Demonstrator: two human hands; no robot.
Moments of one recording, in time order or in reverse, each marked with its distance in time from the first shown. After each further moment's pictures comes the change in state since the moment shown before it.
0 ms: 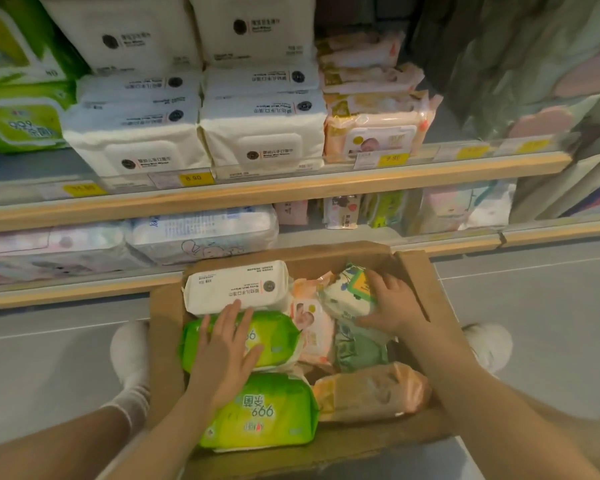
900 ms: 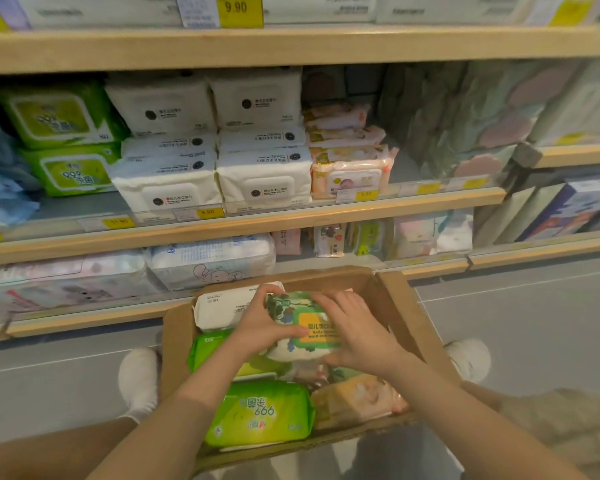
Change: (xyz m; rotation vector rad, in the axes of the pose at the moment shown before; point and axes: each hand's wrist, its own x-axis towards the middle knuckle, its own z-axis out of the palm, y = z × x) left_hand 0.034 0.070 -0.095 -1.140 -0.105 -0.195; right_hand -0.100 -0.060 -0.032 0.026 0.402 -0.692
